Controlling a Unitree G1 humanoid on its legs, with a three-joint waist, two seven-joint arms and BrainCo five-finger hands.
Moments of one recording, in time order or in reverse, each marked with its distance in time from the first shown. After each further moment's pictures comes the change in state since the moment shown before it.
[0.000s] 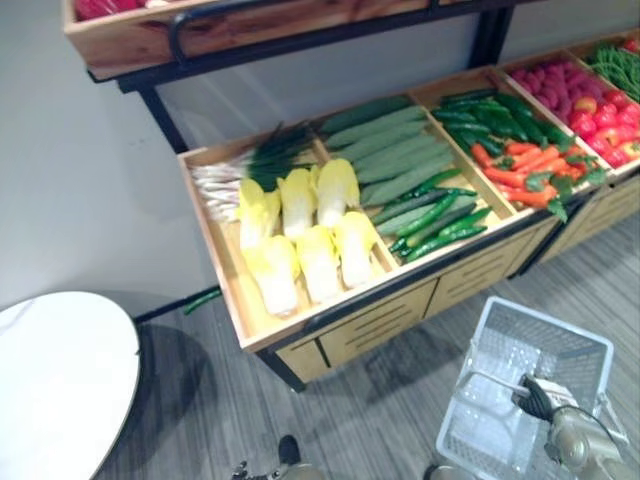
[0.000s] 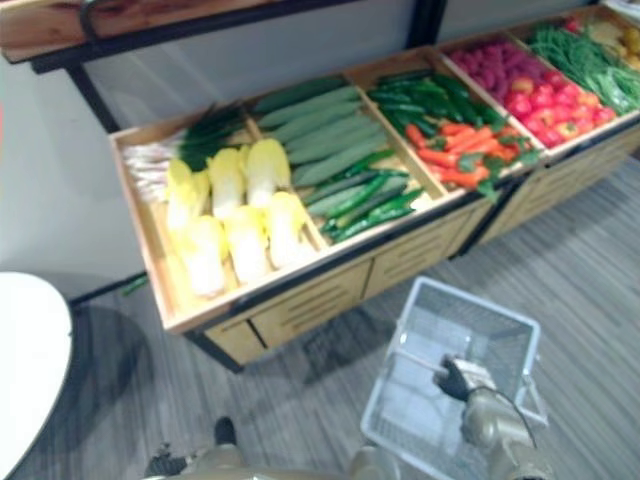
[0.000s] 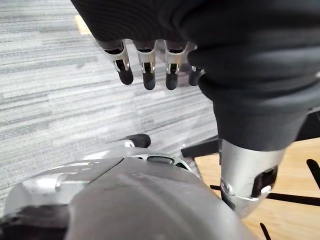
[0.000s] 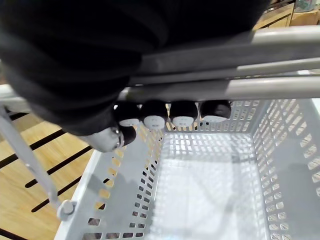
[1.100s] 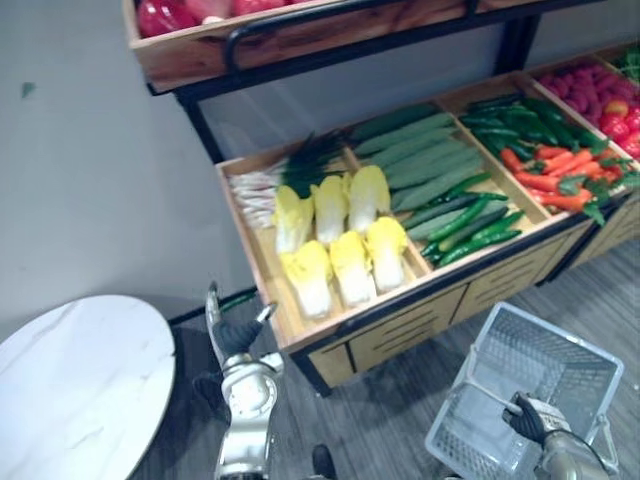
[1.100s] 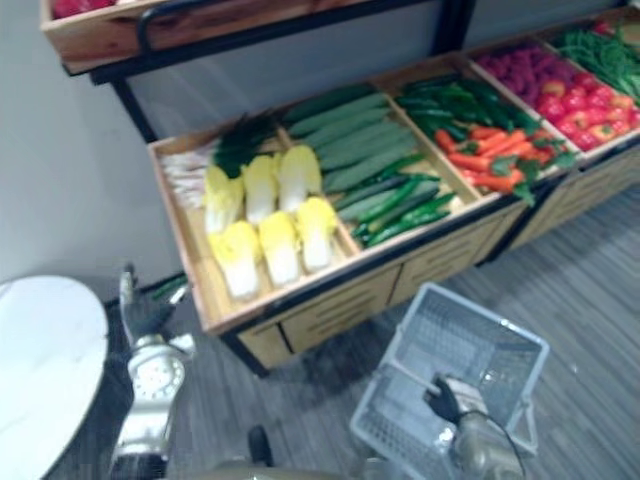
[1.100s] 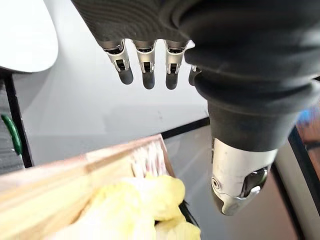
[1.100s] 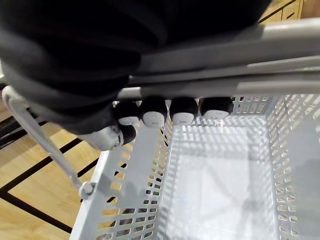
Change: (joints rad) left arm -0.176 -0.079 -0.040 -0.883 0.168 0.001 0.323; right arm 0.058 0.079 0.010 -0.050 -0.021 -0.039 -0.067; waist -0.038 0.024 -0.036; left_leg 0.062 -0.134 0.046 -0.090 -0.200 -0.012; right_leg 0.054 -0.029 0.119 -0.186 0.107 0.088
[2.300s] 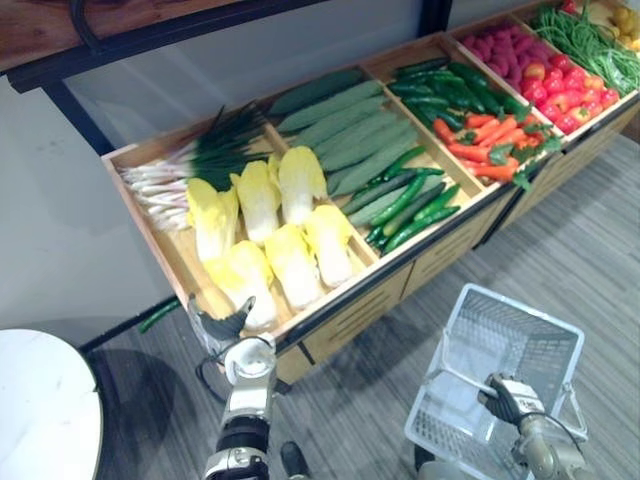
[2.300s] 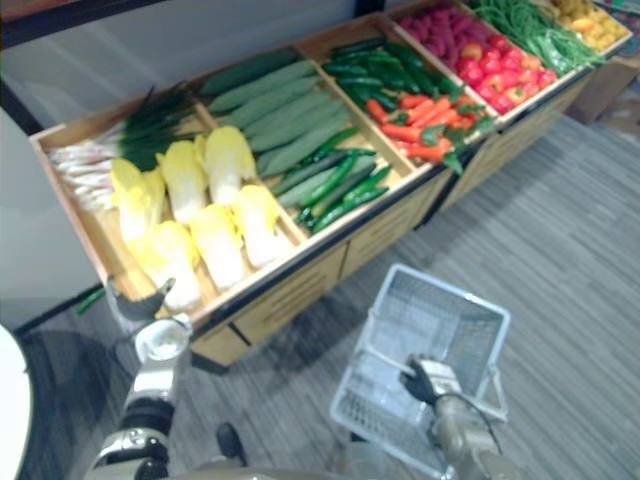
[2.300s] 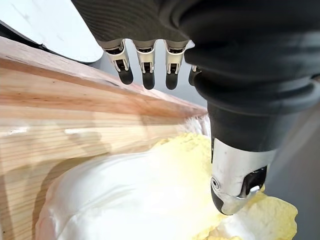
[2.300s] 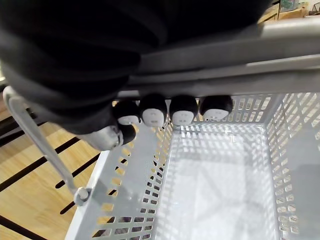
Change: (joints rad) left arm -0.227 0.037 0.123 0.369 -0.065 0.041 0.241; right arm -0.061 -0.002 0.119 -0.005 0.000 -0.017 -0.093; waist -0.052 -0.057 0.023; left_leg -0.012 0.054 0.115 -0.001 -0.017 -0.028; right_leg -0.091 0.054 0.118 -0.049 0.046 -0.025
